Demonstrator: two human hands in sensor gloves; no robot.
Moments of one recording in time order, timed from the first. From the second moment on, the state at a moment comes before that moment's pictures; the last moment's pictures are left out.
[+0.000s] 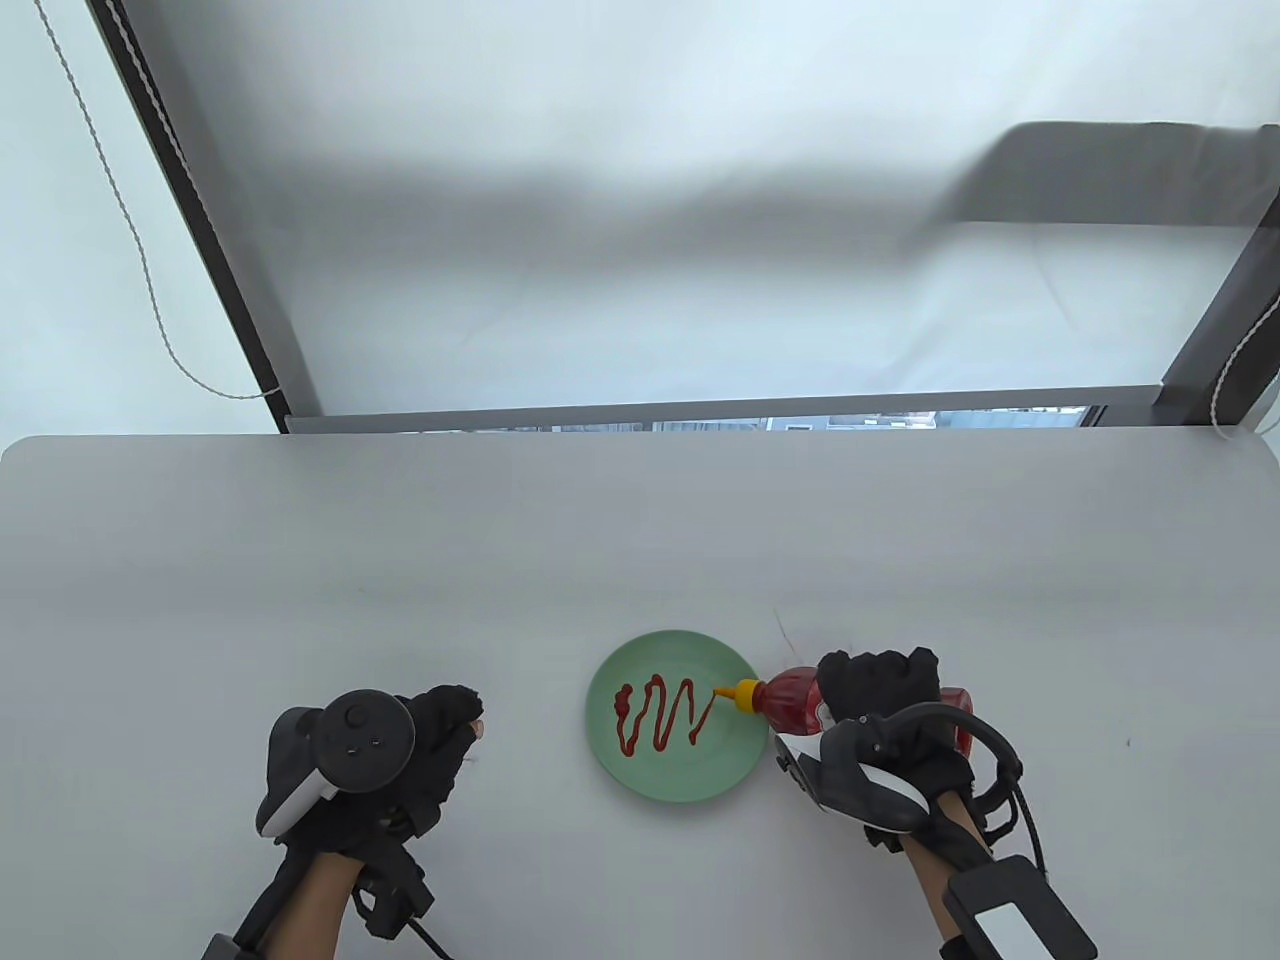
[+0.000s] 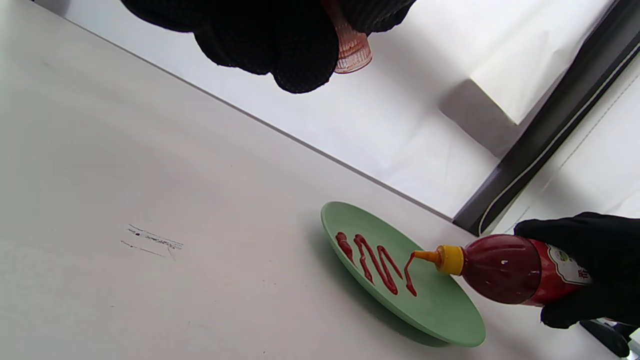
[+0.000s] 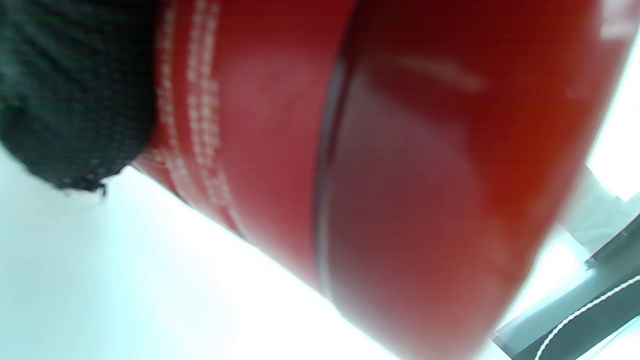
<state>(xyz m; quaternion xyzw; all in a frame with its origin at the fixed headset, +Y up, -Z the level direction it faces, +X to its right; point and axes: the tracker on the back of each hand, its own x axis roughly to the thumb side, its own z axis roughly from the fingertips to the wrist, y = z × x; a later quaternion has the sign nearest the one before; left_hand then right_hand) -0.235 -0.692 -0.296 -0.06 -0.16 0.27 0.95 0.163 -0.709 -0.316 -0.12 0.09 -0.93 0.34</state>
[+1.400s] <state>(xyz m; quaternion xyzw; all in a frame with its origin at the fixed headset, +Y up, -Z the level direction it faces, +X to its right) -0.230 -0.696 -0.290 -0.06 -0.15 0.23 0.96 0.226 -0.708 -0.274 -0.07 0.12 -0.97 0.20</state>
